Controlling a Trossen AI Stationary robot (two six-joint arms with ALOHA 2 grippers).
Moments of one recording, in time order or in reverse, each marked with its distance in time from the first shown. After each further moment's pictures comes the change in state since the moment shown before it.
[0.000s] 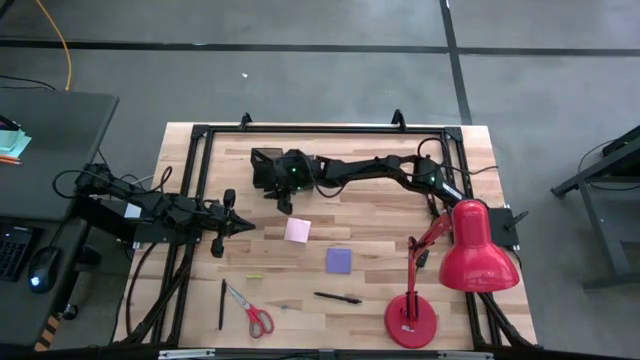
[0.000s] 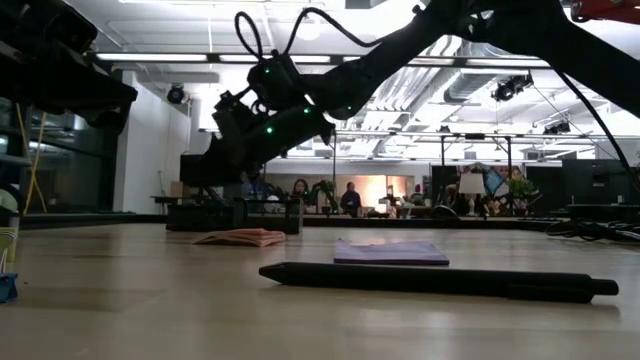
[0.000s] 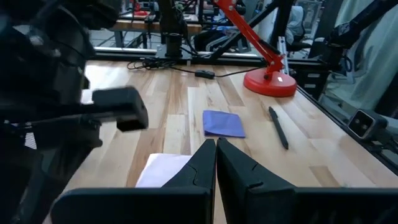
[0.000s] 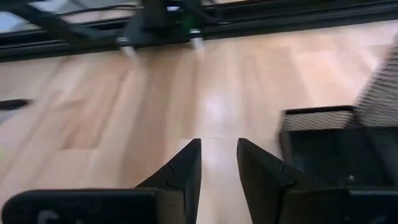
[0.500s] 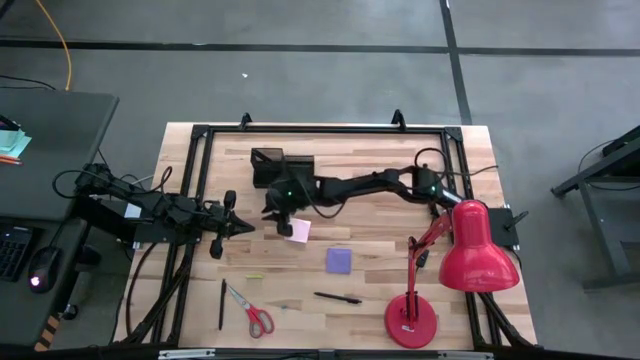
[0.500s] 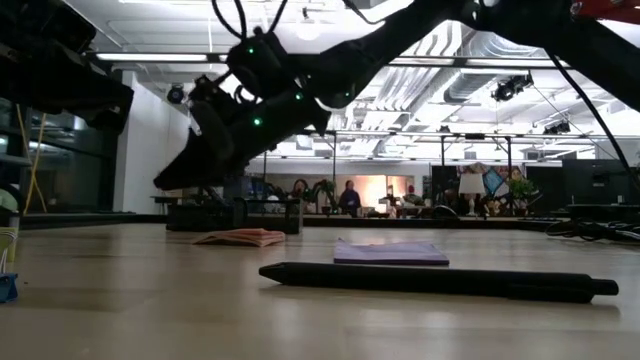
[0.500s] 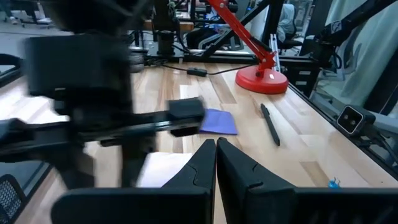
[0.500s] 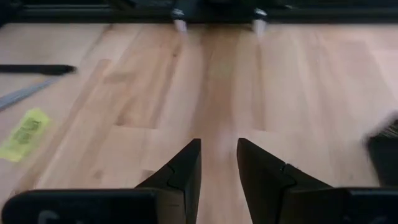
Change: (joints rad) left arm 0.000 0.000 0.000 -0.005 0.028 -0.002; right arm 0.124 -0.001 -0.001 -0.041 0.077 -0.062
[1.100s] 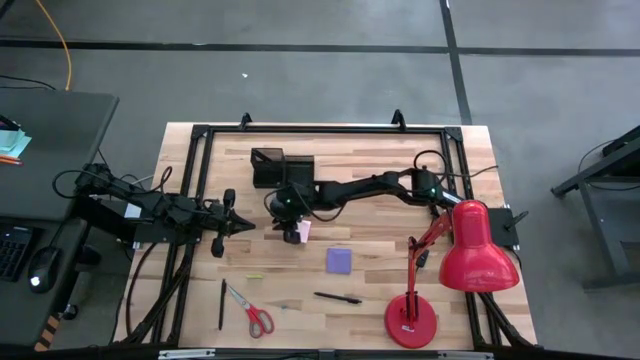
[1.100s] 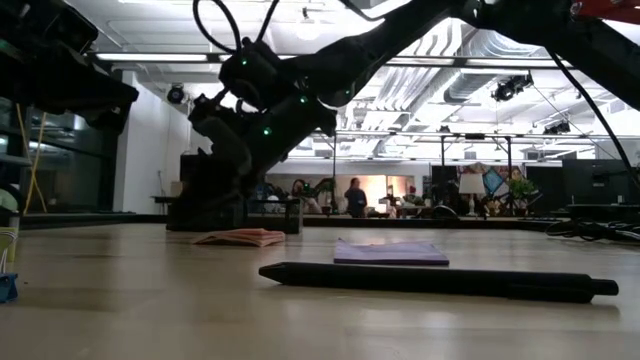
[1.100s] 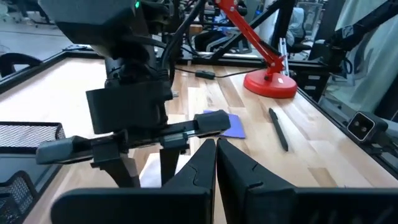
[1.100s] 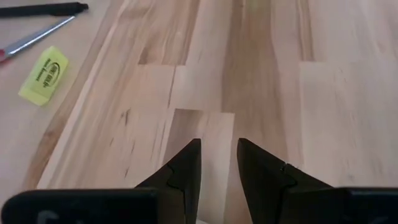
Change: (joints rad) left arm 0.000 0.000 0.000 0.006 -0.039 -0.013; right arm 0.023 0.003 0.000 -0.194 -0.026 0.020
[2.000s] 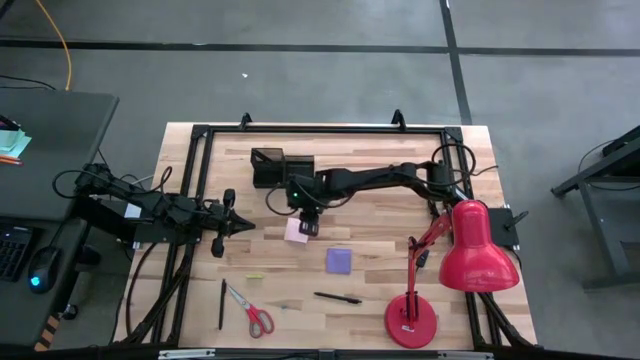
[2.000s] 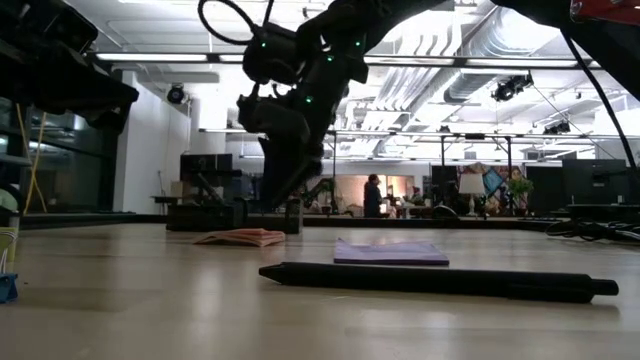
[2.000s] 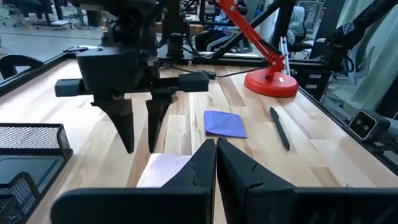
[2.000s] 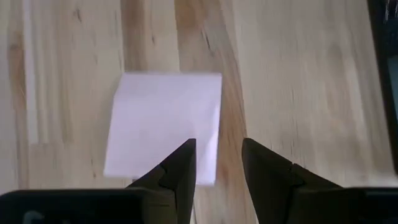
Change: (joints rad) left arm 0.000 0.000 0.000 -0.001 -0.002 0.011; right arm -0.017 -0.155 0.001 -0.542 0.164 0.127
